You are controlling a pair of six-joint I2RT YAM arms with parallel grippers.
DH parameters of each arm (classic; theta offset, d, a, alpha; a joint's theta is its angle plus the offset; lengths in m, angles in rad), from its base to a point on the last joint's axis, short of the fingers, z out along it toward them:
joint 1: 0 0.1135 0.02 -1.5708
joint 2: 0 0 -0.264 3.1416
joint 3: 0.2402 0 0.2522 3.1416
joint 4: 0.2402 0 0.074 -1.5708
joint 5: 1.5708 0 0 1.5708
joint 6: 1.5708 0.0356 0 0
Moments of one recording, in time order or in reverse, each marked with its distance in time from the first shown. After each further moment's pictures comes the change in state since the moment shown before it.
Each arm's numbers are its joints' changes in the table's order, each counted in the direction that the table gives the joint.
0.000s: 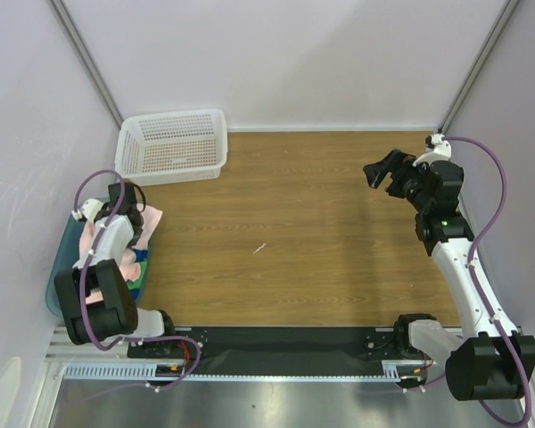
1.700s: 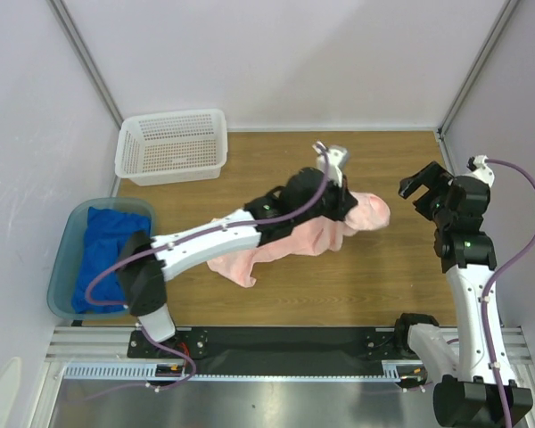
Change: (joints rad) left arm -1.289 0.298 0.636 -0.501 0.433 0.444; right arm -0.131 -0.180 0.047 0.385 0.247 0.135
